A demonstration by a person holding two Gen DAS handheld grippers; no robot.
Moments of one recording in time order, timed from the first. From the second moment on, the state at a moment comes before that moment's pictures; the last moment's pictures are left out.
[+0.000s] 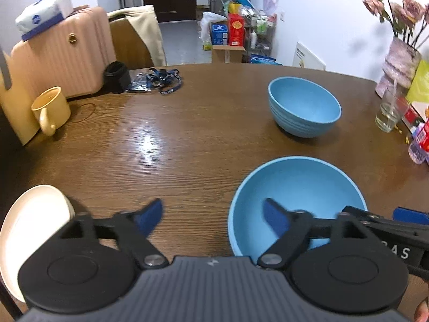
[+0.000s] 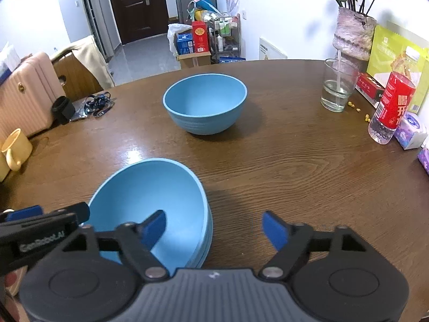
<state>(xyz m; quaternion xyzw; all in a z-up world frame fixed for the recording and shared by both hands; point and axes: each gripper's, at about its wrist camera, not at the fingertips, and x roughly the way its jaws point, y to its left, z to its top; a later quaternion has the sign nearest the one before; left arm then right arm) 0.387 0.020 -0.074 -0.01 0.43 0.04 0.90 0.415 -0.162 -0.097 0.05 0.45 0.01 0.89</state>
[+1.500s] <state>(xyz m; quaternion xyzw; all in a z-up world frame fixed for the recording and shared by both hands) 0.445 0.042 0.043 -0.02 0.42 -0.09 0.90 0.447 -0.188 0.013 0.09 0.45 -0.02 0.89</state>
